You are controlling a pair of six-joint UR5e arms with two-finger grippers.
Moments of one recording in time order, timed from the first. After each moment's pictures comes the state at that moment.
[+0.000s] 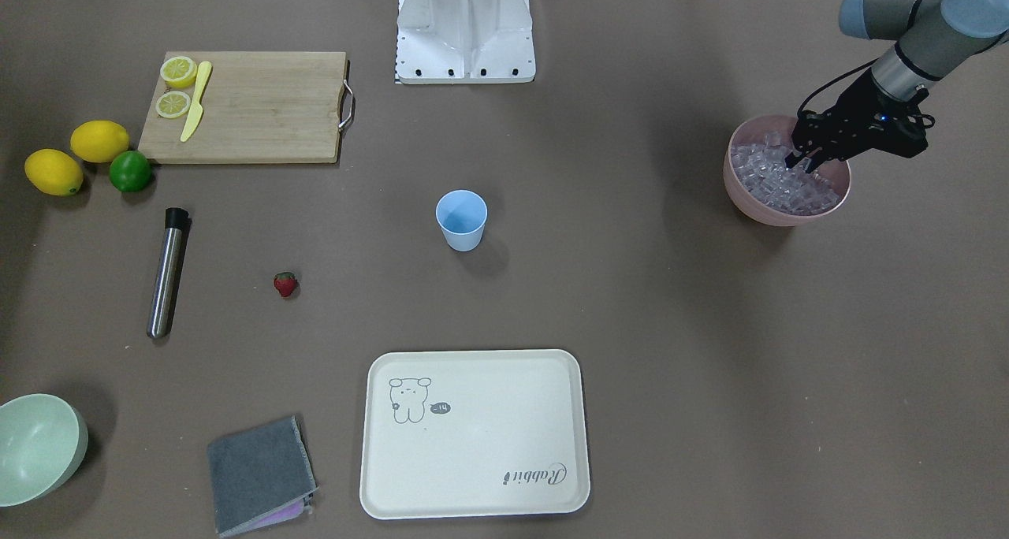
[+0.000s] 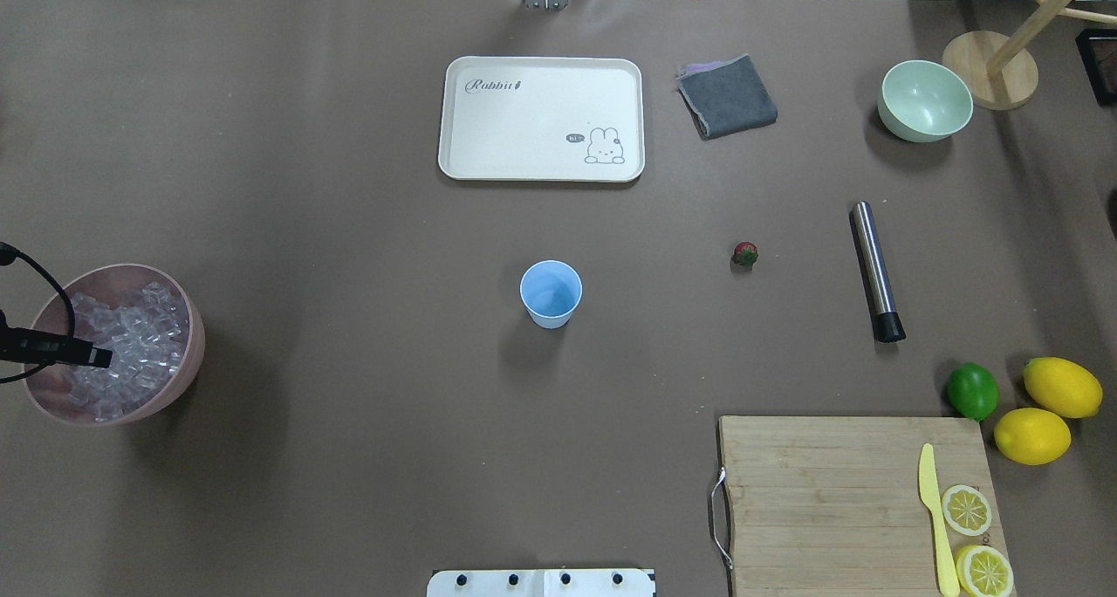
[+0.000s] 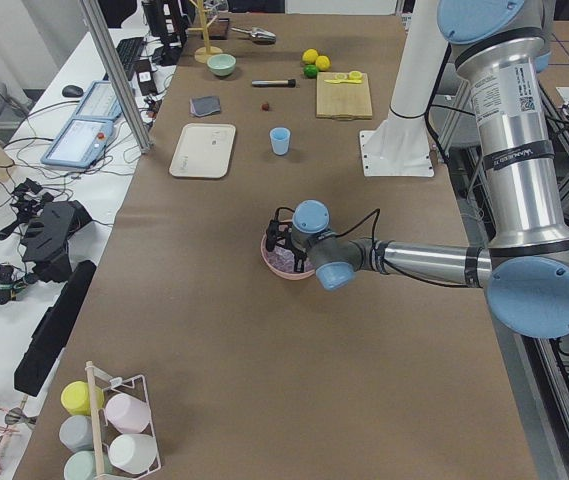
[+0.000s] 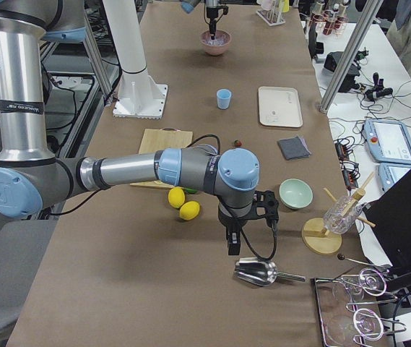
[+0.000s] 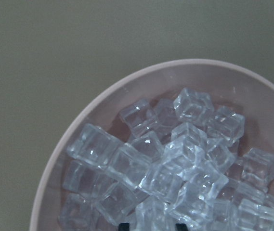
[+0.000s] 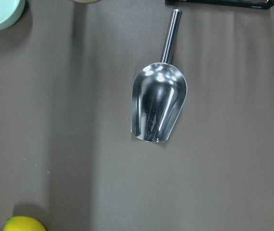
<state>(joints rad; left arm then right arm) -0.86 -1.32 -1.77 -2.54 -2.23 -0.96 1.75 -1.56 1.75 -1.87 2.30 -0.26</state>
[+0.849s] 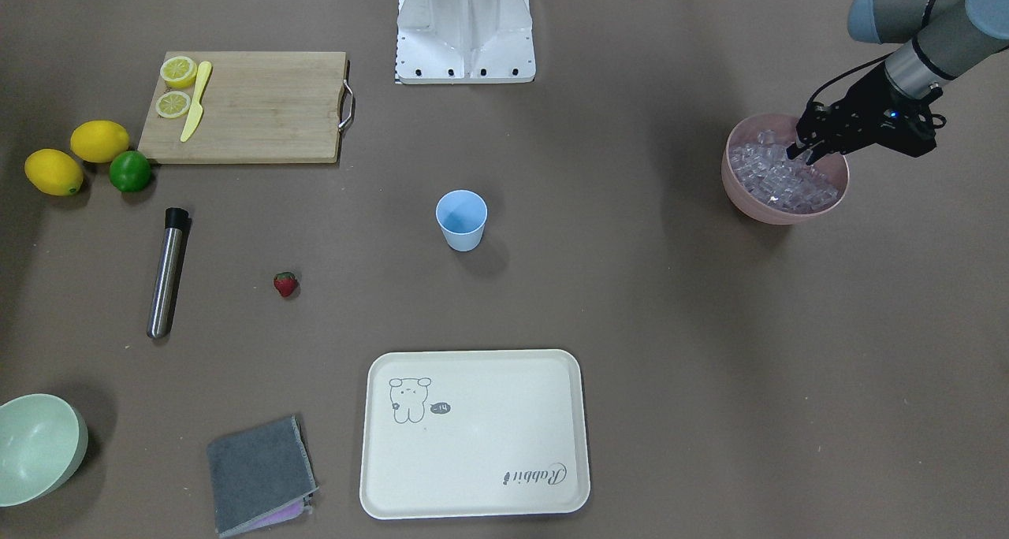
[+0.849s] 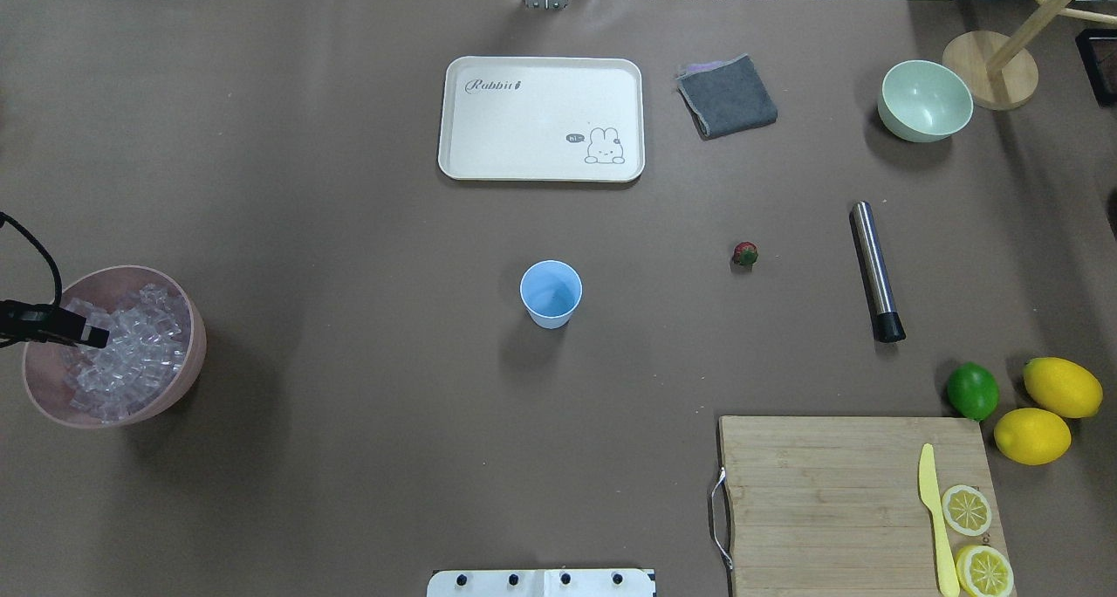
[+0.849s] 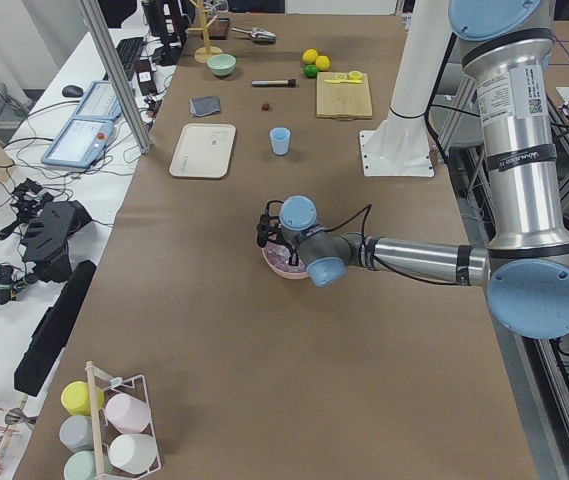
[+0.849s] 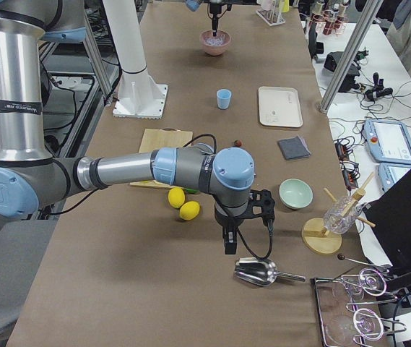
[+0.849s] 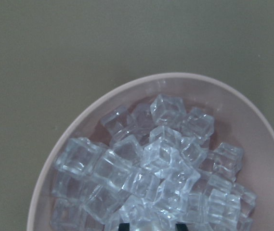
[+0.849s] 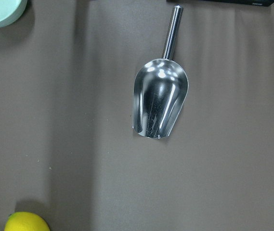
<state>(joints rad) -0.97 -1.38 -1.77 -2.46 -2.38 -0.95 1.75 -1.58 1.77 -1.87 2.31 -0.27</state>
